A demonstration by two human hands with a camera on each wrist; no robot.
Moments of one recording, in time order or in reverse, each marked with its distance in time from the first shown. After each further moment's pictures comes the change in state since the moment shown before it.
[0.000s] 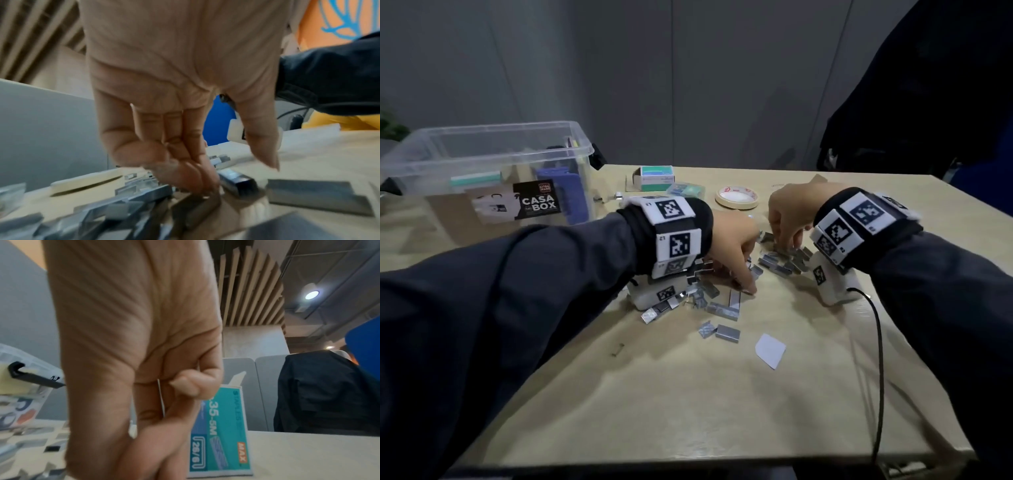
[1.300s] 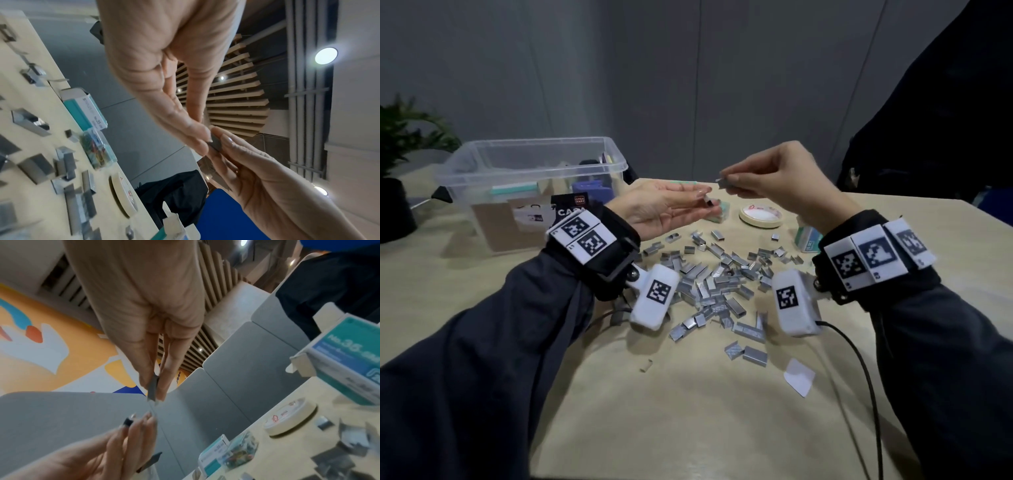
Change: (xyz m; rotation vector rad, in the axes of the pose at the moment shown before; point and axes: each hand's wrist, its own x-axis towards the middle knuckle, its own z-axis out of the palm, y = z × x) left_hand -0.078 -0.089 -0.009 -1.819 0.538 0.000; right_hand -0.017 -0.054 -0.029 1.220 0.627 -0.459
